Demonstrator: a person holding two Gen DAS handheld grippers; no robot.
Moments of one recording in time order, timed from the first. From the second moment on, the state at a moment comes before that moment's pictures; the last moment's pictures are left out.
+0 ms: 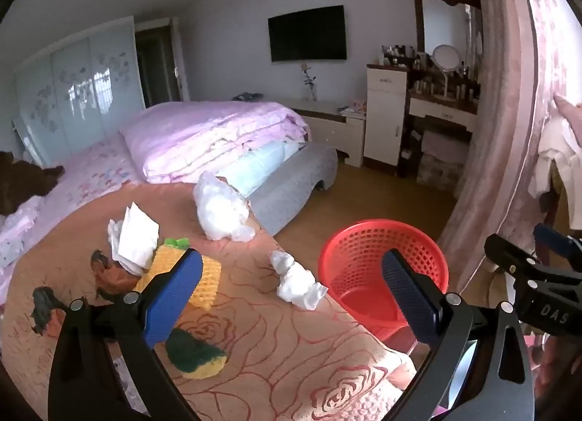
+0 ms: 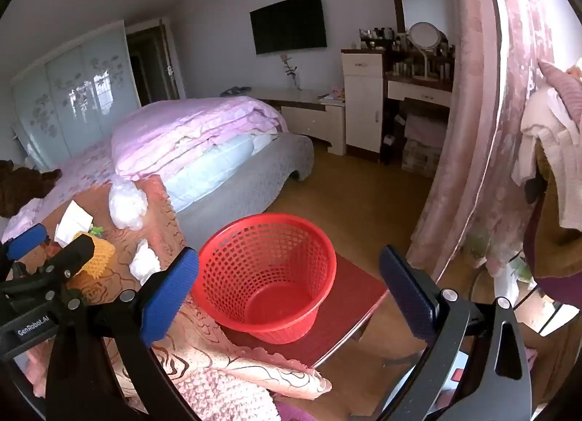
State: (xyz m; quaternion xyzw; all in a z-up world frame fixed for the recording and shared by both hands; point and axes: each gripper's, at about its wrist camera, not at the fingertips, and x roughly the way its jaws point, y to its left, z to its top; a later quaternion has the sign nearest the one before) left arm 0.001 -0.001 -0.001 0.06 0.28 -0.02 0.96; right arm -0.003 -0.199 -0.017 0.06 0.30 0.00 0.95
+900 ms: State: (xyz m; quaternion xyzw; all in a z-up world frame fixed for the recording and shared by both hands) left arm 0.001 0.005 -0.012 0.04 0.31 -0.02 0.95; right arm -0.001 -0.194 -0.023 0.06 0.31 0.00 0.95
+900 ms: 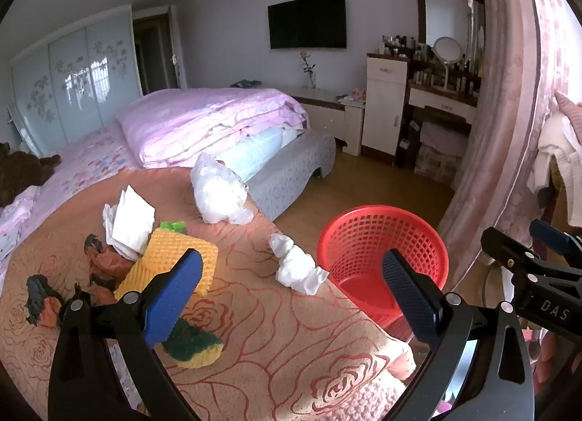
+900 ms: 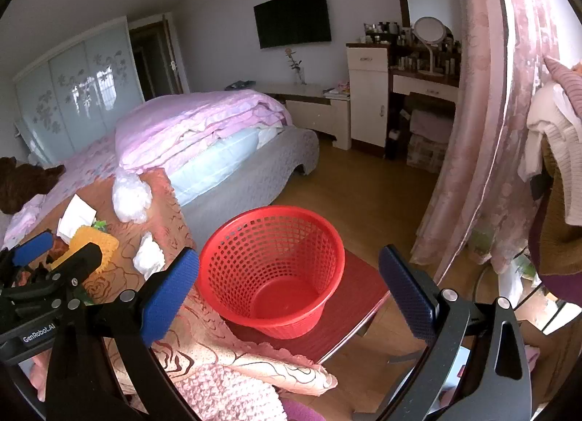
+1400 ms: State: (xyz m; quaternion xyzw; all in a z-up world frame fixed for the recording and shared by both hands) left arm 0.000 0.007 -0.013 0.03 0.31 -0.02 0.95; right arm -0.001 -0.193 -0.025 0.06 0.31 0.01 0.95
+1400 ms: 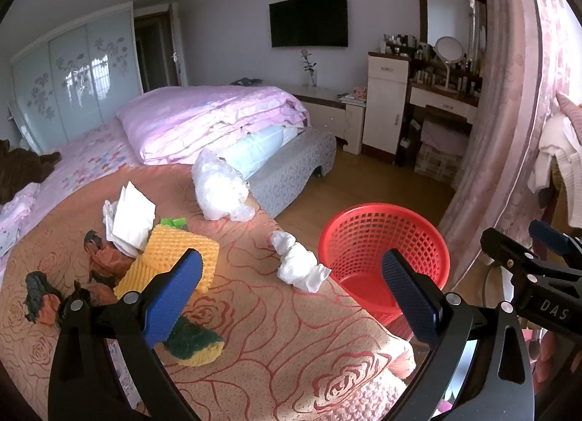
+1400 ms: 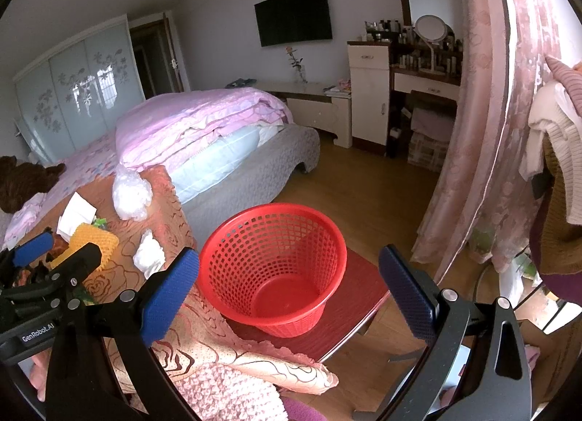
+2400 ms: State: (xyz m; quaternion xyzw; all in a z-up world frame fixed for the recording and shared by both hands) left arm 0.000 0.013 -0.018 0.03 0.31 -0.02 0.95; right arm 0.000 -0.191 -0.026 0.06 0.31 0.01 0.95
